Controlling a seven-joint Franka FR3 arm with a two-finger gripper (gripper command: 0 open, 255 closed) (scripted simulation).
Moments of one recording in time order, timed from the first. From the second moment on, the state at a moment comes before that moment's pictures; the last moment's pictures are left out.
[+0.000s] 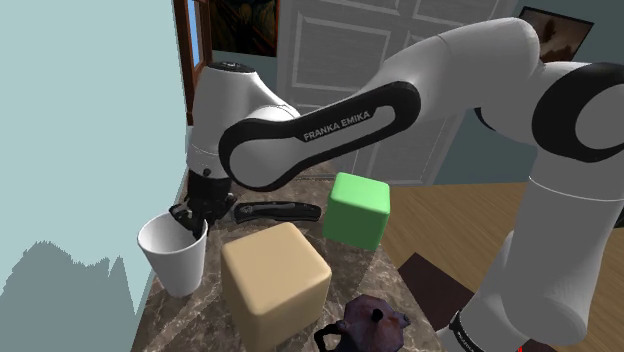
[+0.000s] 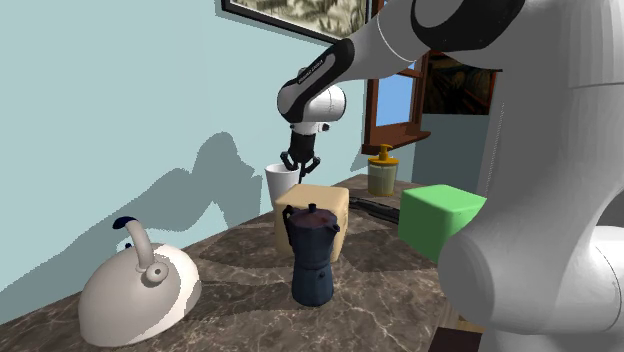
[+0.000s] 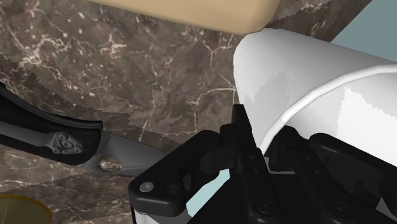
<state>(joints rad) 0.20 0.23 0.52 -1.85 -0.09 2.27 0.62</state>
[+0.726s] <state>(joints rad) 0.19 0.19 0.52 -1.76 -0.06 2.13 0.61</state>
